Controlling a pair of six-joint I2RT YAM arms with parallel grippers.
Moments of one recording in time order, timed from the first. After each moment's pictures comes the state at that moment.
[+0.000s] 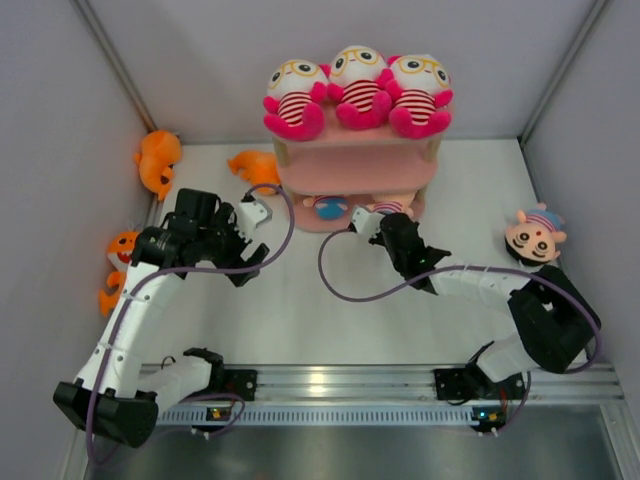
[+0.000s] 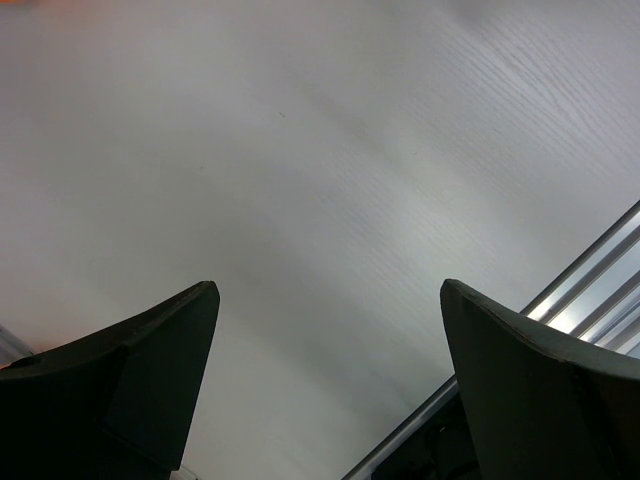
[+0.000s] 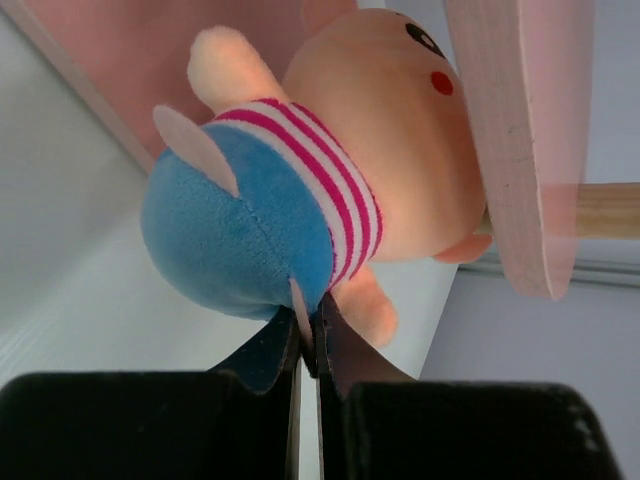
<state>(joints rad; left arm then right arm) -0.27 1.05 1.21 -1.07 0.30 0.52 0.71 1.43 0.74 0.20 0.52 -0.82</state>
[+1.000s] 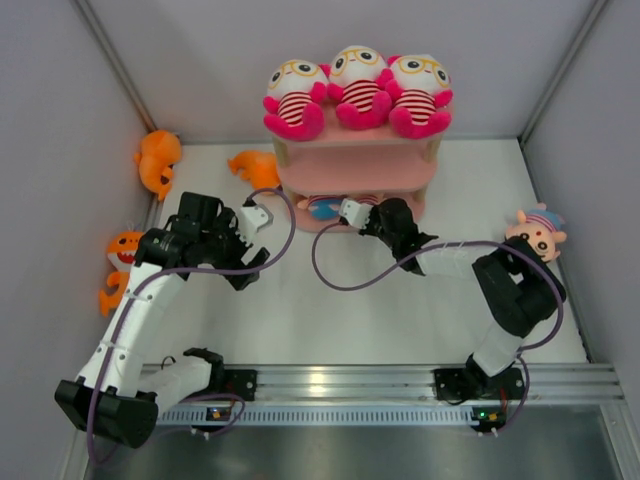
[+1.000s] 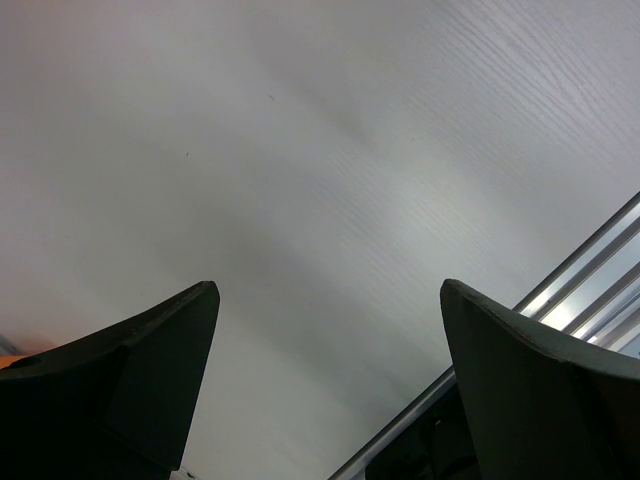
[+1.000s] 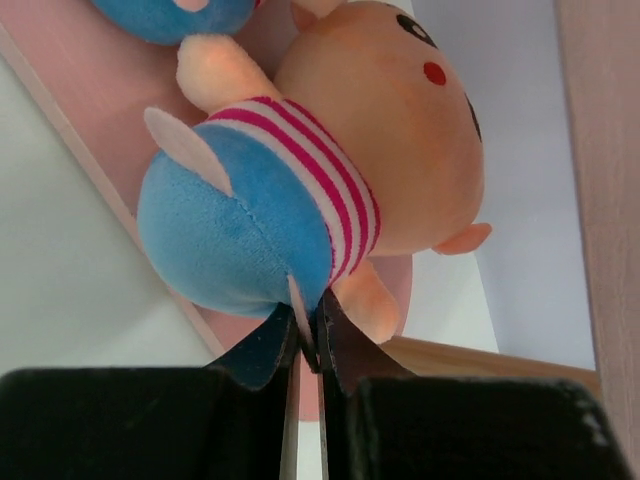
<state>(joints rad) -0.27 1.05 1.17 -1.07 0.30 0.52 0.60 1.69 0.84 0.42 0.18 -0.90</state>
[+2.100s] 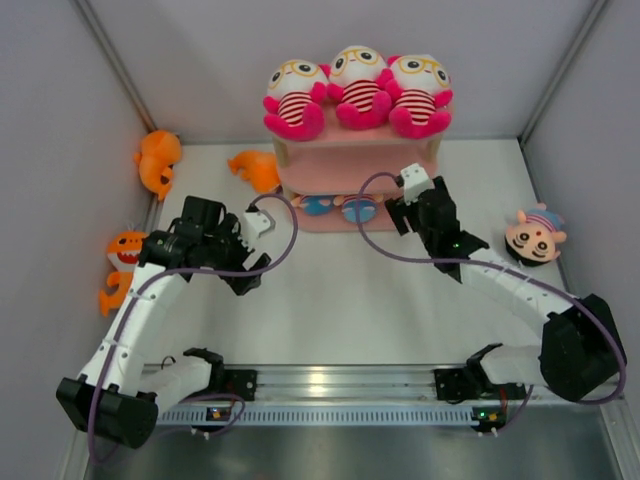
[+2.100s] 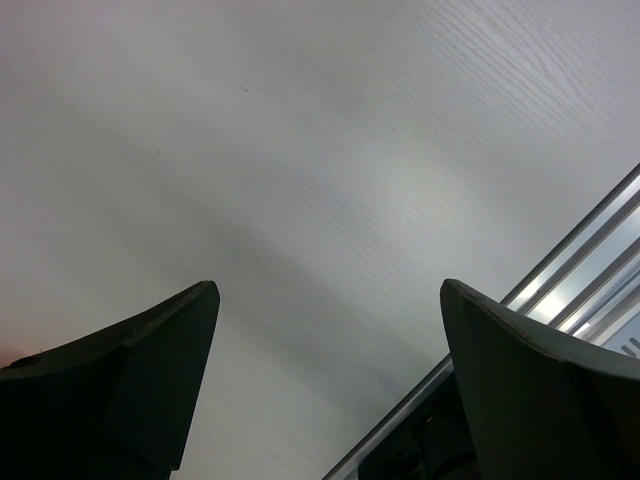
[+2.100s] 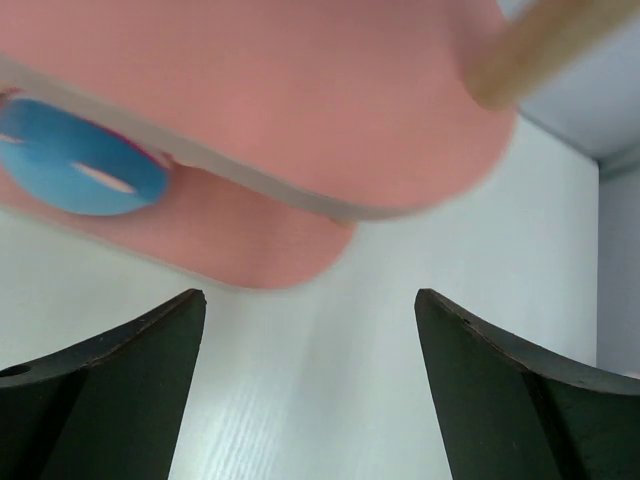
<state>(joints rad) -0.27 1.05 1.13 -1.07 0.32 0.53 0.55 1.29 0.82 0.12 0.34 -0.33</state>
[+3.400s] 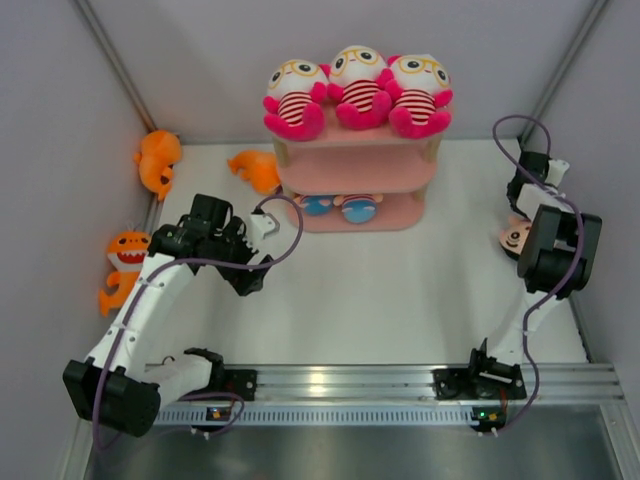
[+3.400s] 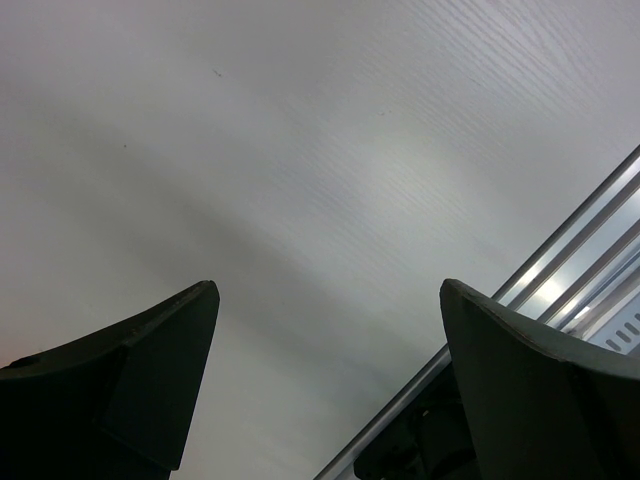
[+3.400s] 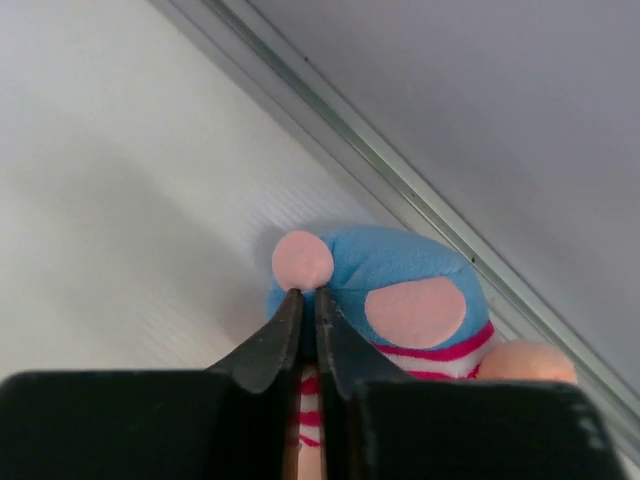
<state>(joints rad) -0.27 1.11 1.10 -1.07 0.34 0.55 -0.28 1.98 1.38 -0.27 0.55 0.28</state>
